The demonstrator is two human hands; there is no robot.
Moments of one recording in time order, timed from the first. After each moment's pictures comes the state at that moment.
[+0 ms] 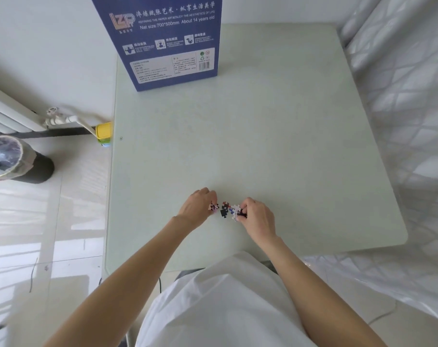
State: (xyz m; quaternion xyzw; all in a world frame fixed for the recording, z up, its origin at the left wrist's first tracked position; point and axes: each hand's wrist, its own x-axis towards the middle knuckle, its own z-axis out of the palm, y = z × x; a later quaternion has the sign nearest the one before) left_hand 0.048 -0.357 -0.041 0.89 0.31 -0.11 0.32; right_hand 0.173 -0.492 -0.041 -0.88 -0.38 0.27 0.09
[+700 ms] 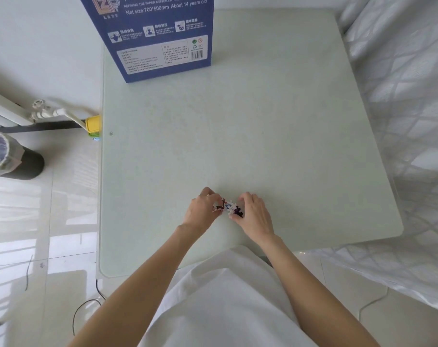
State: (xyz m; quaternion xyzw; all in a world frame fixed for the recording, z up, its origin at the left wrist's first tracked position) left_hand 0.056 -0.387 -0.045 0.85 0.36 -0.07 0.38; right_hand 0.170 -0.499 -0.039 -0.87 -0.39 0.29 0.09
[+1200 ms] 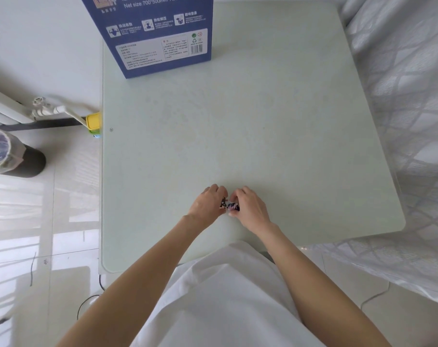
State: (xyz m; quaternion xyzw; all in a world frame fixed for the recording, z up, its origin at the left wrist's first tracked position) left_hand 0.069 -0.387 -0.046 0.89 0.29 -0.13 0.33; right_hand 0.171 -0.485 -0.039 -0.84 -0.44 0.31 0.08
